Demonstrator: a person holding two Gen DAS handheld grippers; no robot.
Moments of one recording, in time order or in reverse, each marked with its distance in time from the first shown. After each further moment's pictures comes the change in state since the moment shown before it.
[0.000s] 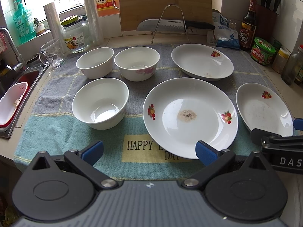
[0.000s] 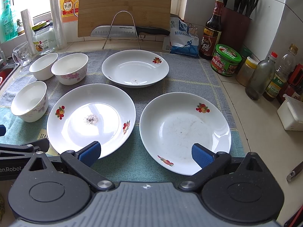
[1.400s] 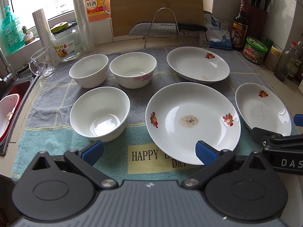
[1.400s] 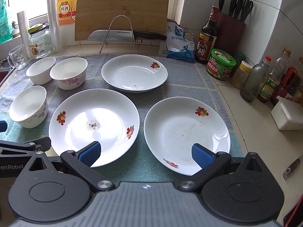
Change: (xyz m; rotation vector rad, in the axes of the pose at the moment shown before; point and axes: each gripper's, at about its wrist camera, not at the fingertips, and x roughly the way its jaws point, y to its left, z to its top) left arm 0.010 0.019 0.006 0.071 -0.032 -0.071; right arm -0.007 0.022 0.003 0.014 -0.025 -0.062
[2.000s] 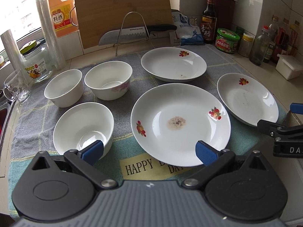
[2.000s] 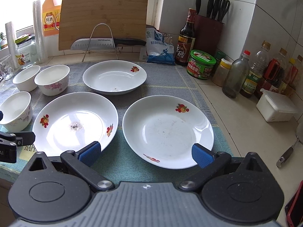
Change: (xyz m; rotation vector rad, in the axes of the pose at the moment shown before) left arm 0.011 0.006 0.006 0.183 -0.036 -0.149; right arm 0.000 -0.022 -0.031 0.065 -0.074 -0.085
